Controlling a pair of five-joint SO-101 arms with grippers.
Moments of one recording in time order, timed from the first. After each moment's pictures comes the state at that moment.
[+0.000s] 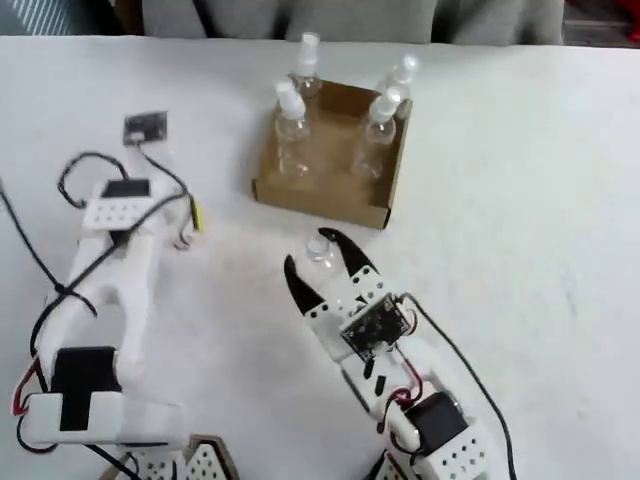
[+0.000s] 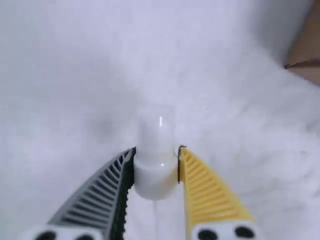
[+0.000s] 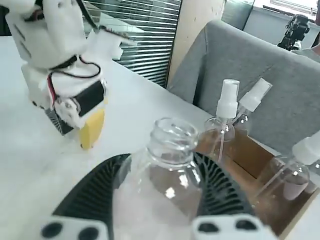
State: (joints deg) left arm -9.1 -1.7 24.5 60.7 10.4; right arm -36.4 -102.5 95.9 19.6 15.5
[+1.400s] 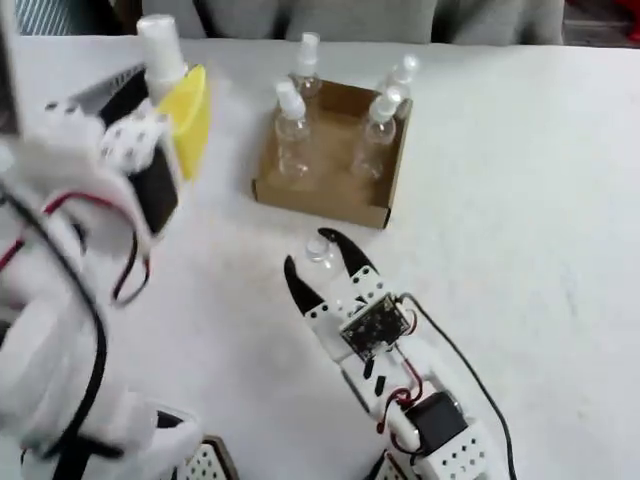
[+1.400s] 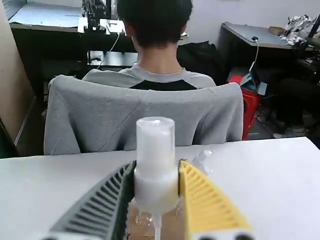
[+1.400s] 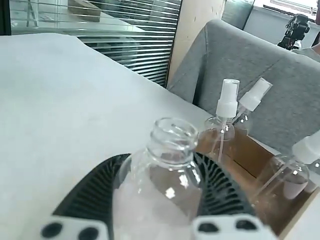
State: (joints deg) left arm 11.6 -15.1 -64.0 102.3 10.3; right arm -36.3 -102.5 96.4 19.8 15.5
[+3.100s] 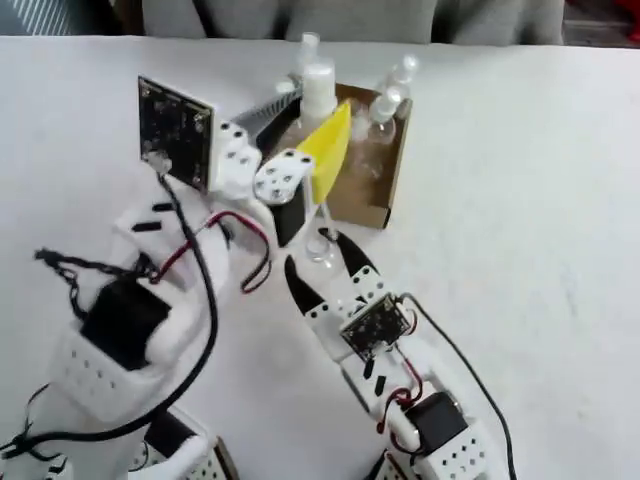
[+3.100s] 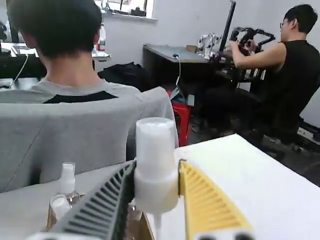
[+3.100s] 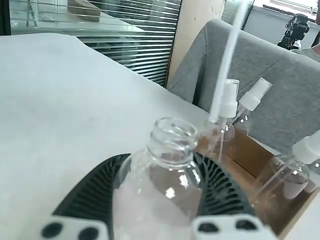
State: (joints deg) left arm 28.5 -44.5 16.3 43.7 10.2; right arm -36.3 -102.4 96.4 19.8 15.5
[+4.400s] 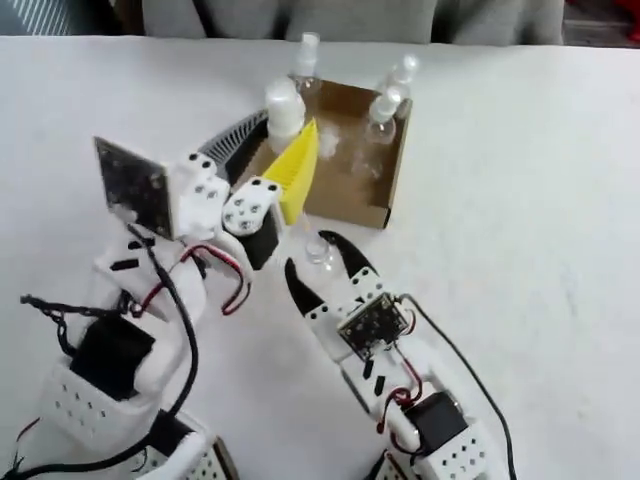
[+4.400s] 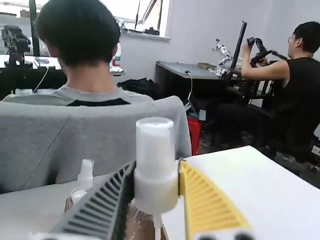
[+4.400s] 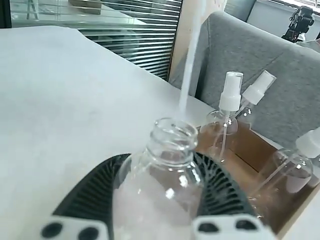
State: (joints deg) left arm 24.8 -57.2 34.2 34.7 10.2; right arm -36.4 -102.4 96.4 21.3 15.5
